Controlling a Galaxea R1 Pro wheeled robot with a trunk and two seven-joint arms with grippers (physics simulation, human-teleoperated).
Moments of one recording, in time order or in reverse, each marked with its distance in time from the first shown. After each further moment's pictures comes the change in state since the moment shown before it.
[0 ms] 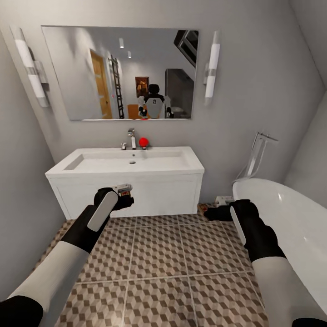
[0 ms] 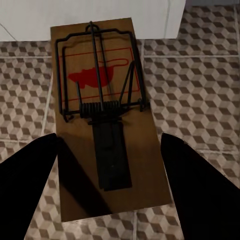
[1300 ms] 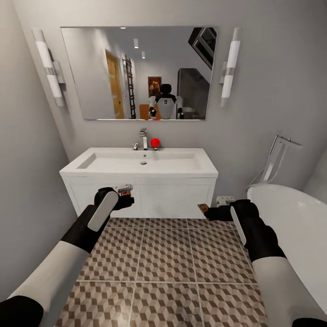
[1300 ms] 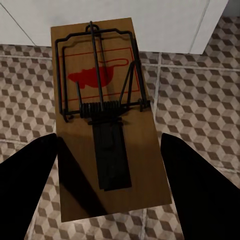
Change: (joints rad) left arm 0.000 -0.002 -0.002 -0.006 -0.004 0.008 0.002; right arm 0.000 -0.001 -0.003 0.000 0.000 0.000 -0.003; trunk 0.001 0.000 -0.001
